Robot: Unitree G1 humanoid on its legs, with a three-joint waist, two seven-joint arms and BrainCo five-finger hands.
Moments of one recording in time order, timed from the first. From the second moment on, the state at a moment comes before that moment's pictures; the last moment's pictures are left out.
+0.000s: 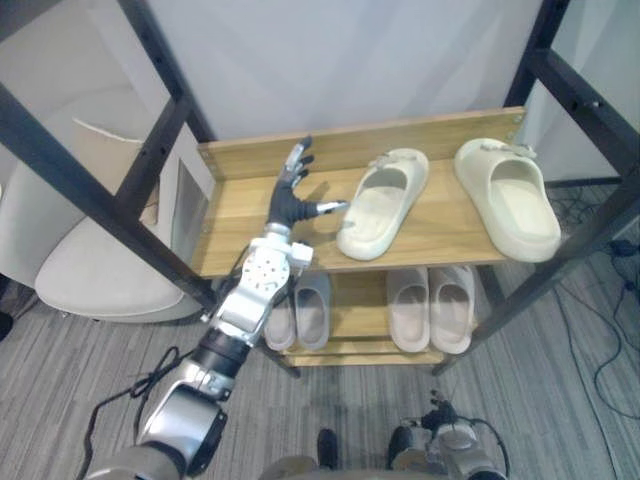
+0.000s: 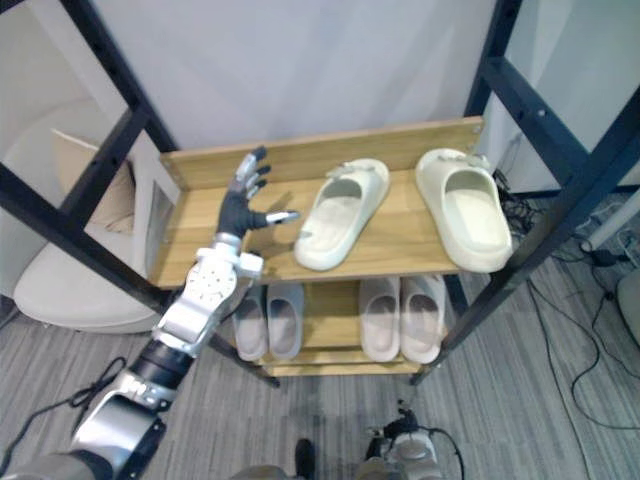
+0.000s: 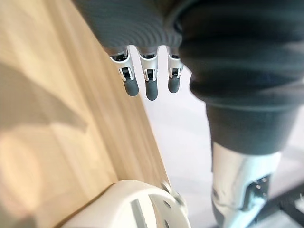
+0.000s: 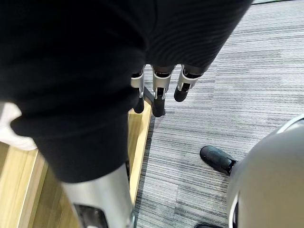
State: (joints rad) left arm -0.49 0.22 -0.29 0.19 -0.15 -0.08 0.27; right arm -0.04 -0.12 0.01 1.00 -0.15 0.02 -0.18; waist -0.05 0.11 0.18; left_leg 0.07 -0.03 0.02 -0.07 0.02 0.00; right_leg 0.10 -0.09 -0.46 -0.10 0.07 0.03
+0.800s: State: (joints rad) left arm -0.38 0.13 -0.50 0.18 -0.29 -0.08 0.16; right arm -0.02 -0.10 0.04 1.02 -0.15 0.02 -0.18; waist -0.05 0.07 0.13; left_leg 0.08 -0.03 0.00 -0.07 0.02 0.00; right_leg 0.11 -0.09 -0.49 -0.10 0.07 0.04
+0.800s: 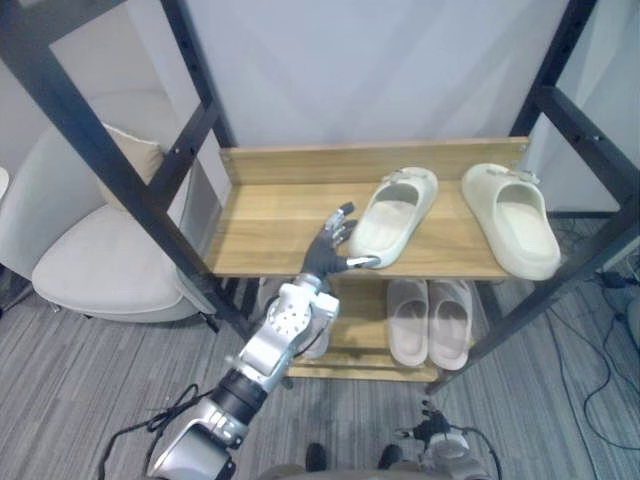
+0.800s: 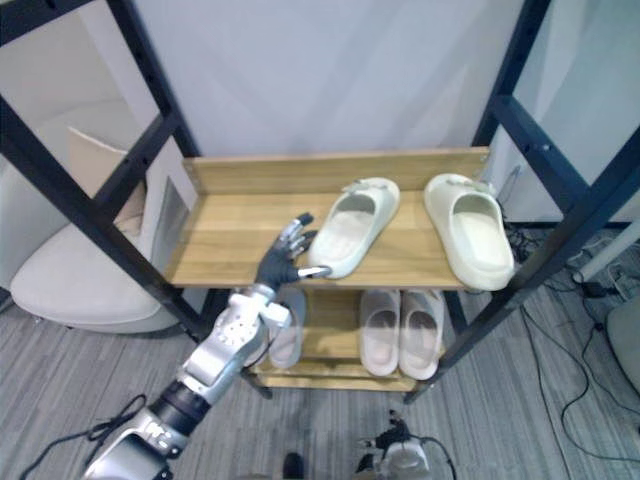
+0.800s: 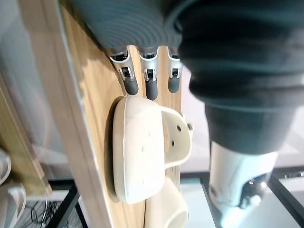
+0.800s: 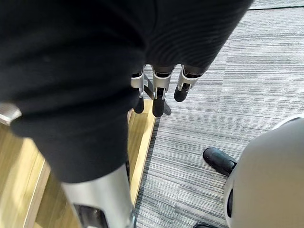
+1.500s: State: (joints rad) left arm -0.50 0.04 -0.58 0.32 -0.30 -0.08 0.17; right arm -0.02 -0.09 0.01 1.02 -0.15 0.02 -0.18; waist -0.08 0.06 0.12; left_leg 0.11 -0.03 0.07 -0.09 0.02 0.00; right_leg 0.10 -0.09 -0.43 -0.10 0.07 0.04
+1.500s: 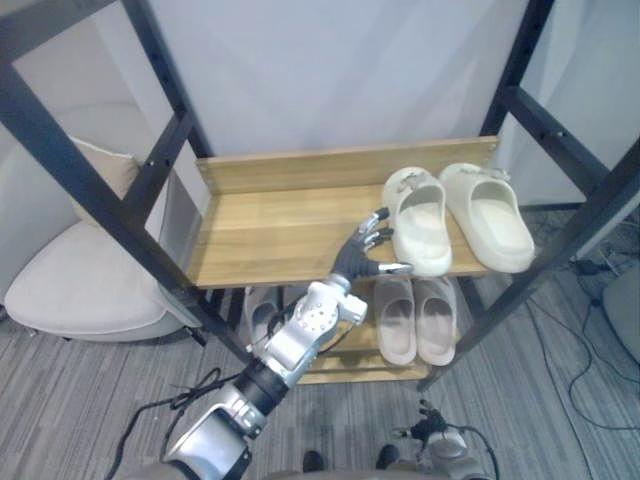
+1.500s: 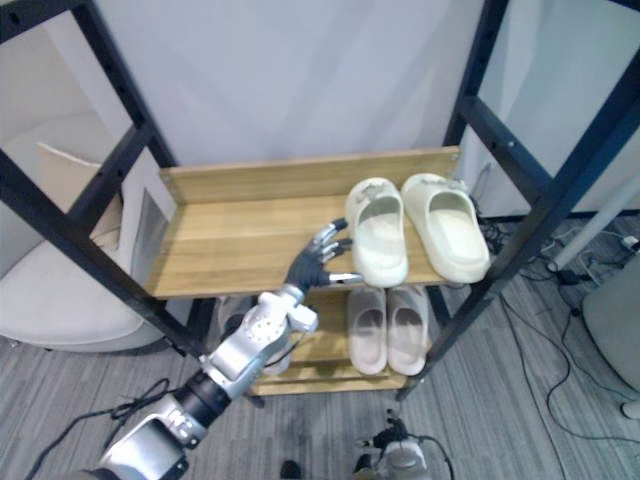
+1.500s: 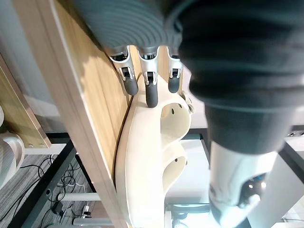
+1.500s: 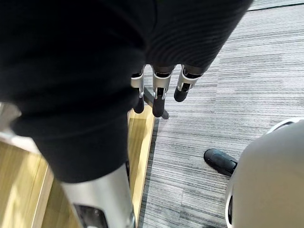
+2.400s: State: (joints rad) left arm -0.48 0.15 -0.49 0.10 -0.26 -0.08 0.17; right arm -0.03 -0.08 0.03 1.02 -0.15 0.02 -0.18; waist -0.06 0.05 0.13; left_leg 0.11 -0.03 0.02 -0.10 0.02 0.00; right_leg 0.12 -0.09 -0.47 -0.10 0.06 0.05
